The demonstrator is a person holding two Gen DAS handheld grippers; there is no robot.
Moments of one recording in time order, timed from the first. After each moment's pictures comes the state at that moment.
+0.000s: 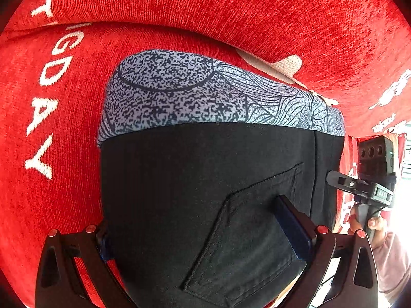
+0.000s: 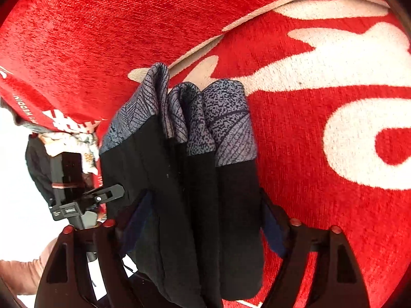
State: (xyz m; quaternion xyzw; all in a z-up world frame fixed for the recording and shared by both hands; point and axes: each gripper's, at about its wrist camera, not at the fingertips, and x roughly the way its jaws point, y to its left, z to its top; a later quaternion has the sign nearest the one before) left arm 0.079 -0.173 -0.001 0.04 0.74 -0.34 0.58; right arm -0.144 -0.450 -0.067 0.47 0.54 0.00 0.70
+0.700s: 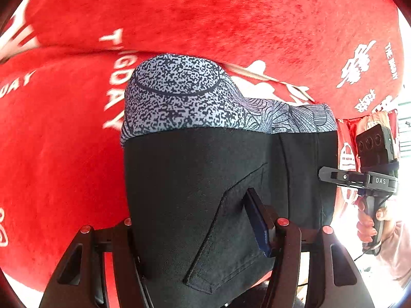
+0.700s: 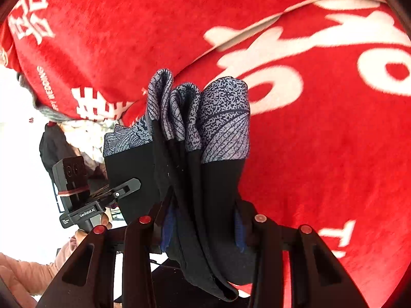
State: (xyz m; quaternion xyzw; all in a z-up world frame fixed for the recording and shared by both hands) left arm 0.040 -0.087 0.091 0.07 0.69 -0.36 0.62; right arm -0.165 -0.334 0.000 0.49 0.51 0.02 0.71
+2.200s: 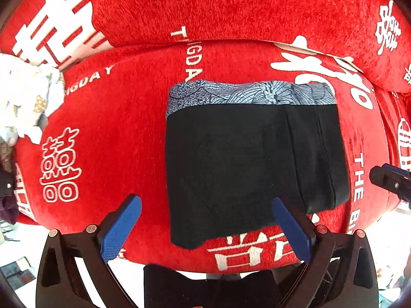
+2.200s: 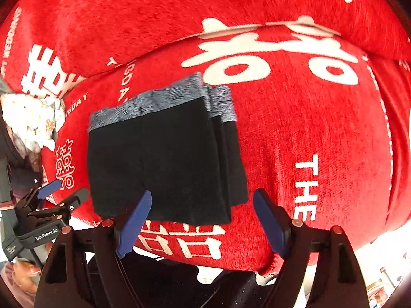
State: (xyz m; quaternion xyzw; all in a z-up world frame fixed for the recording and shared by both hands) left arm -0.007 -0.039 0.152 0.24 0.65 -0.23 0.68; right arm -0.177 -0.222 0.061 0.32 0.59 -0.17 0.72
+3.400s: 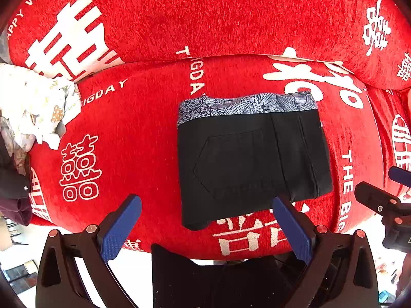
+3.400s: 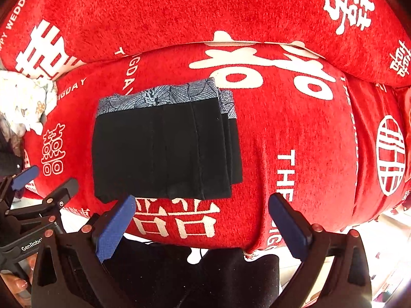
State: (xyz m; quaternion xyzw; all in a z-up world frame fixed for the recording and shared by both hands) left arm -0.012 -0.041 0.210 0.25 0.64 -0.22 0.69; right arm -0.166 -0.175 0.117 0.24 0.63 -0.22 0.70
